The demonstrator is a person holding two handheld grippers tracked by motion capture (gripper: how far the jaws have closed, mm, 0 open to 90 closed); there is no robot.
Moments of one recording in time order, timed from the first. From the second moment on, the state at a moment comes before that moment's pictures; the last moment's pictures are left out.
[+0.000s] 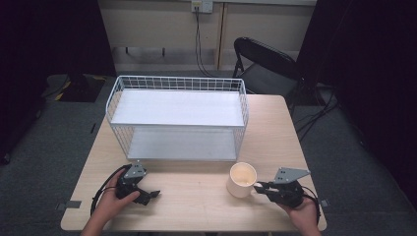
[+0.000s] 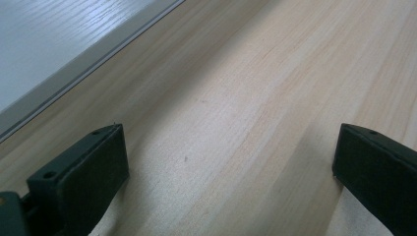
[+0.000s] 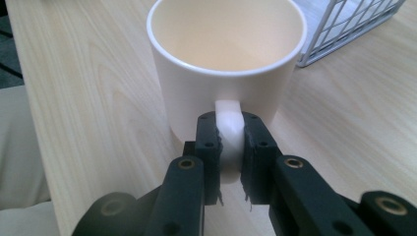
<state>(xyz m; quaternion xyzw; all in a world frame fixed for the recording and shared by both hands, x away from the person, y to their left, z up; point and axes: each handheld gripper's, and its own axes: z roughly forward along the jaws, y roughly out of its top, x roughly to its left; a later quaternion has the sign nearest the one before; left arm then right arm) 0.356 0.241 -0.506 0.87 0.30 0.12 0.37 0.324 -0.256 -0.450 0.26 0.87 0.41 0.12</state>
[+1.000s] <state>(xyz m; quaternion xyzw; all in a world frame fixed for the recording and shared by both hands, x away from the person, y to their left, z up) 0.356 0.241 -0.506 0.87 0.30 0.12 0.37 0.328 -0.243 -0.437 0.26 0.85 0.45 0.13</state>
